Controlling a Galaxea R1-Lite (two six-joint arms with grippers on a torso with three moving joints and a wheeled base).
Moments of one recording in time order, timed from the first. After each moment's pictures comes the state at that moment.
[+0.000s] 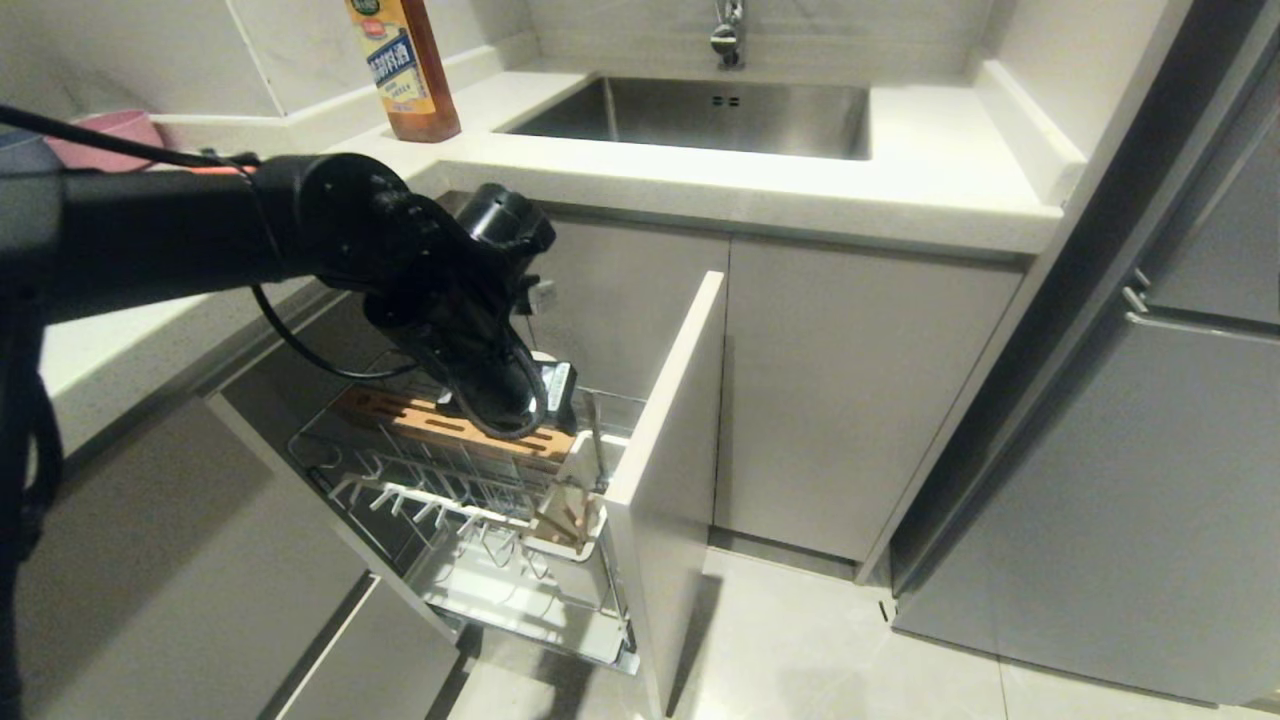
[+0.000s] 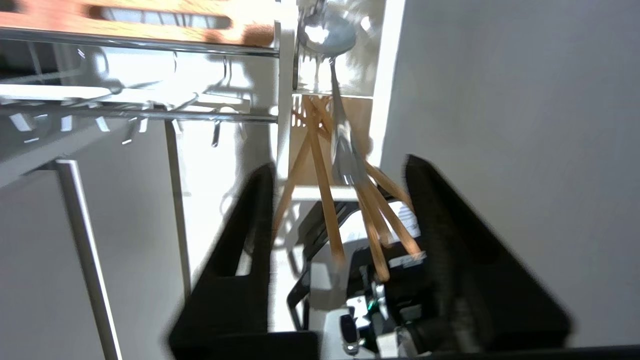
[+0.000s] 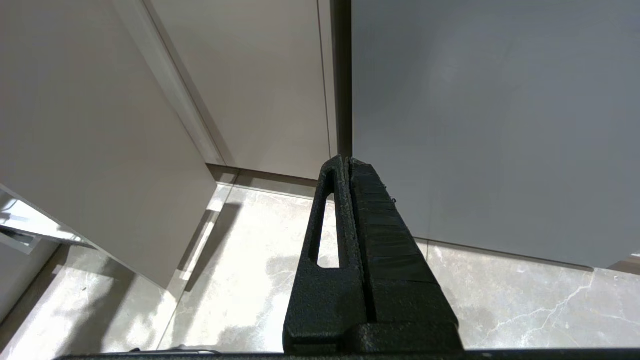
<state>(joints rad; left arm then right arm) -0.47 2.01 -1.92 0.93 0.13 -0.20 0.00 0.00 0.00 0.00 -0.02 0.07</state>
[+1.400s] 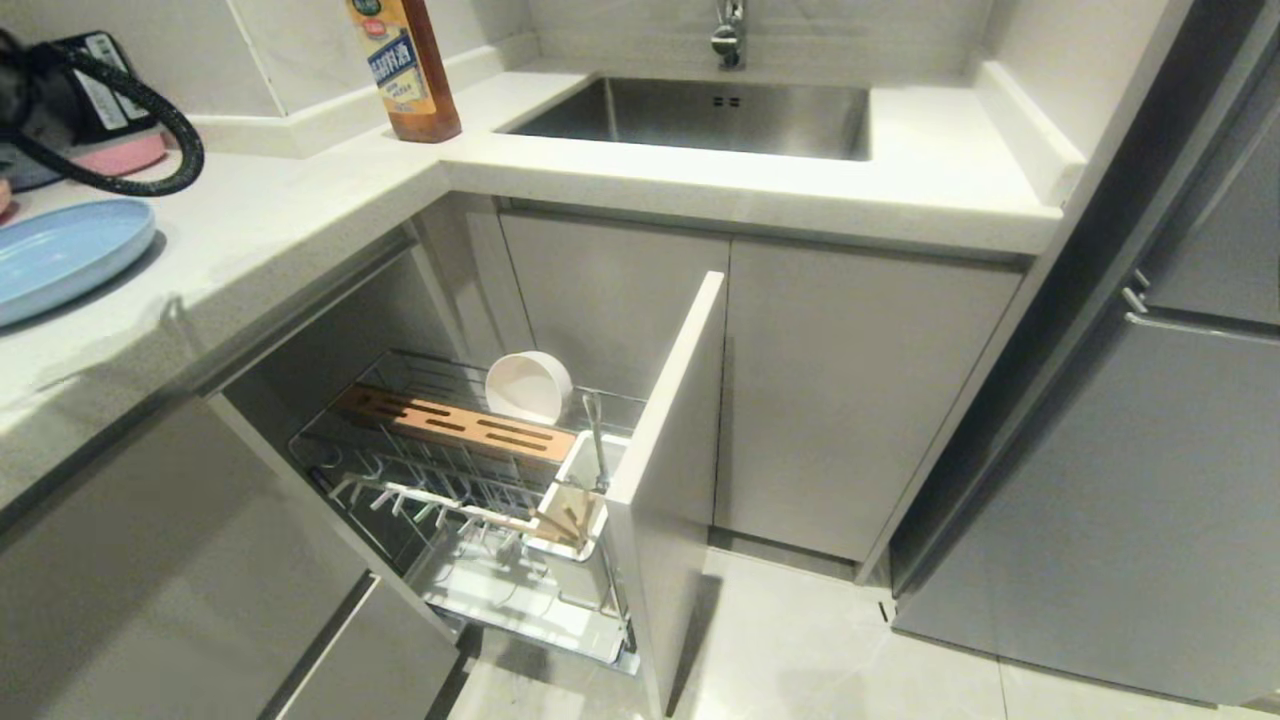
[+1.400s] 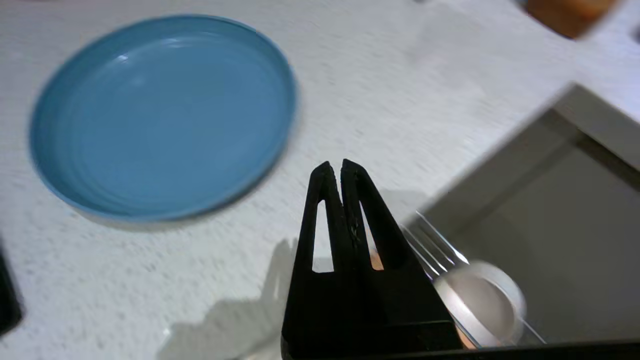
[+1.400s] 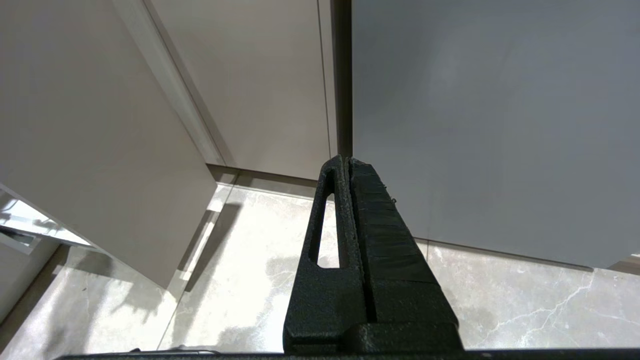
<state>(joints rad) -0.14 1.59 -1.90 0.55 0.75 -0.29 0.00 0.00 0.00 0.00 -0.02 0.07</state>
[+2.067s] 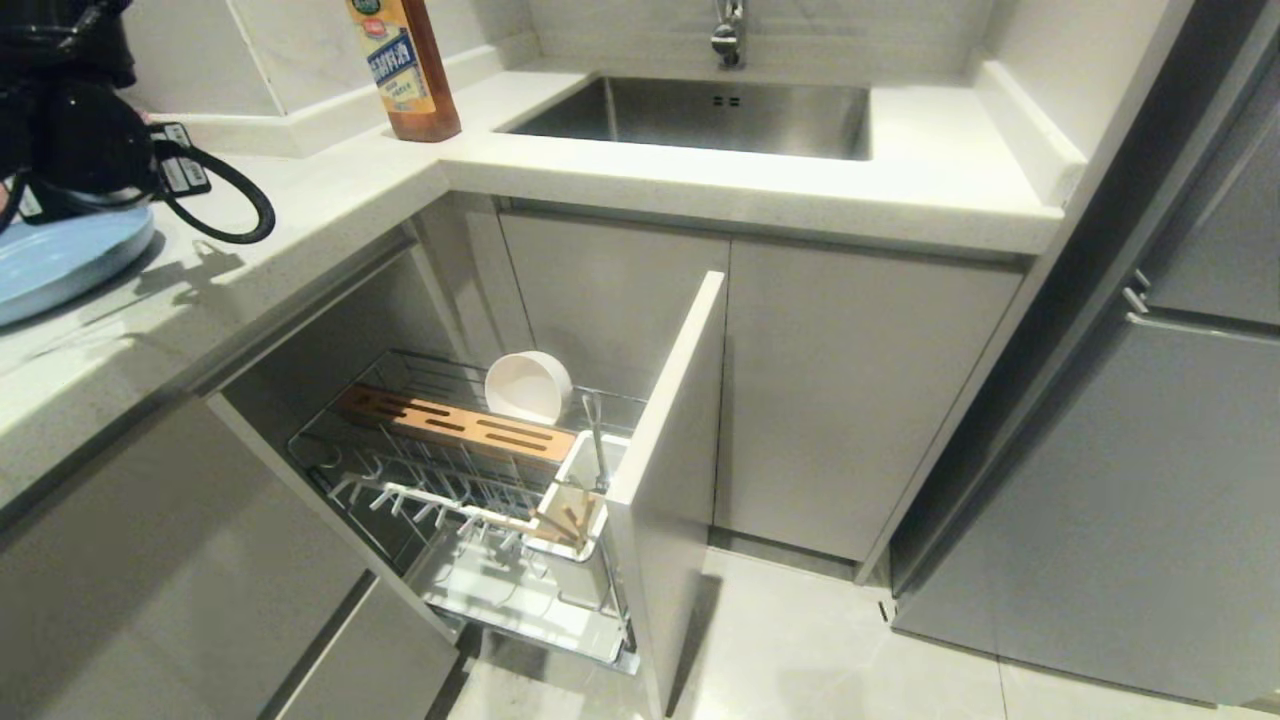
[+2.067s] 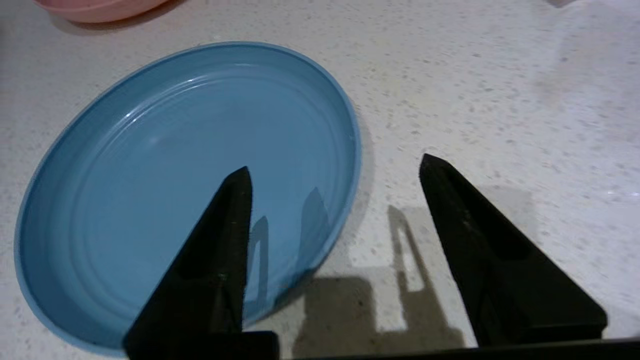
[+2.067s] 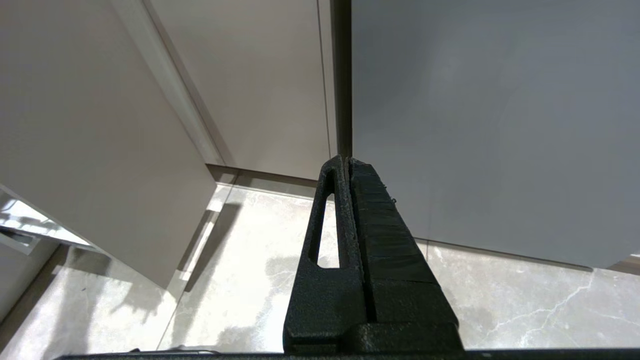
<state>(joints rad) 0.03 1.83 -1.94 0.33 0.79 -0.14 0.00 0.00 0.00 0.00 -0.02 0.07</state>
